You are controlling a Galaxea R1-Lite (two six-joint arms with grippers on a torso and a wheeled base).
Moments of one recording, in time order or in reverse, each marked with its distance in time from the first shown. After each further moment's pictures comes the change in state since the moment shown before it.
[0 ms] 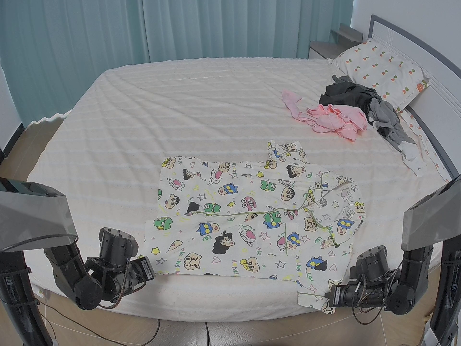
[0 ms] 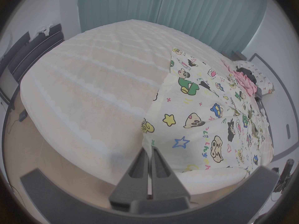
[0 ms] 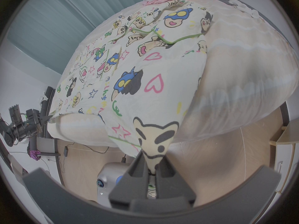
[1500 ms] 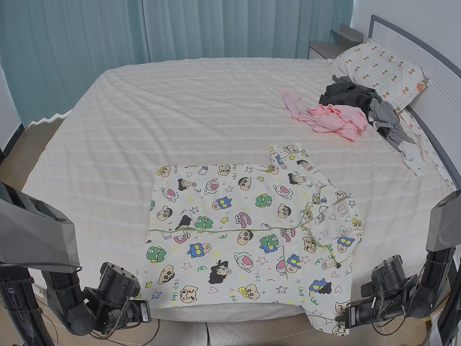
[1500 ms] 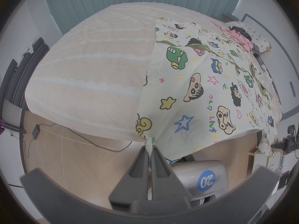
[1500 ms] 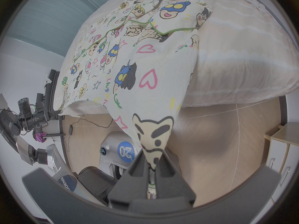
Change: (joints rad) left arm -0.111 -0.005 0.245 0.011 -0.004 0.105; right arm -0.017 -0.172 0.149 0.213 0.136 -0.101
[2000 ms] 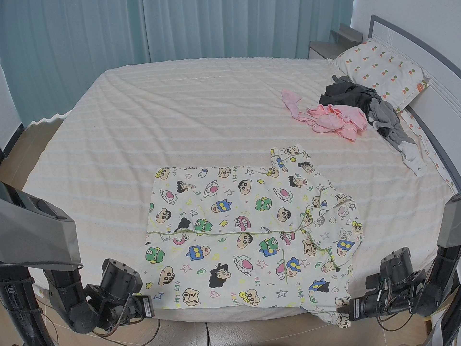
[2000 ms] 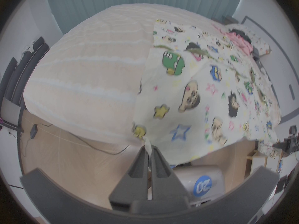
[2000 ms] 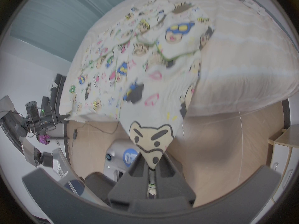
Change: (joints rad) left arm -0.003 0.002 -0.033 -0.008 0.000 -0.013; right arm -0.027 -0.081 0.000 -0.010 0.028 -0.007
